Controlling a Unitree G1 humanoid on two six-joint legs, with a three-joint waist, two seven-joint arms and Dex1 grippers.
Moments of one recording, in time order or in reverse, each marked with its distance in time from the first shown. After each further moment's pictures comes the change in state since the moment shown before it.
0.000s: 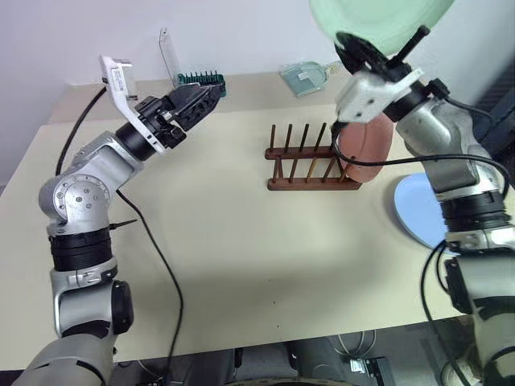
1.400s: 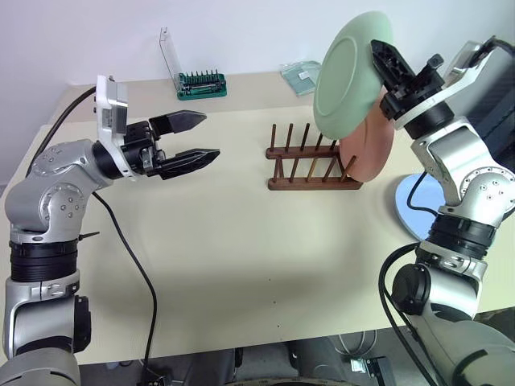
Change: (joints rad) left arm 0.091 0.160 -0.063 -0.013 0.123 -0.174 -0.458; right arm 0.127 0.217 -0.577 -0.217 1.568 1.203 -0.303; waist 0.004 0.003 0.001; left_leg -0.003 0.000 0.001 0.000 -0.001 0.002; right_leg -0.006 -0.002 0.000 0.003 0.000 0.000
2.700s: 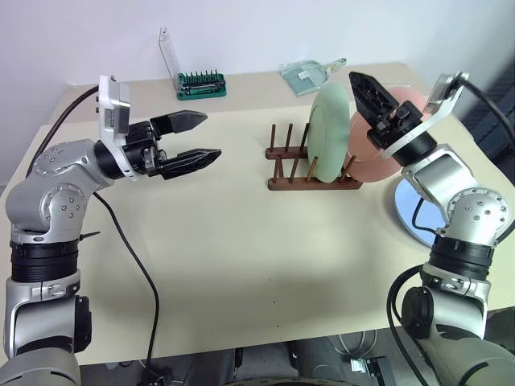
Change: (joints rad) left arm 0.000 0.000 -0.011 -0.016 0.016 0.005 0.006; right arm 0.111 -0.050 0.095 -0.121 -0.119 -0.019 0.176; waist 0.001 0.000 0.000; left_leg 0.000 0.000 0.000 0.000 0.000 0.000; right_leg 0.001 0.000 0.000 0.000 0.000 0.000
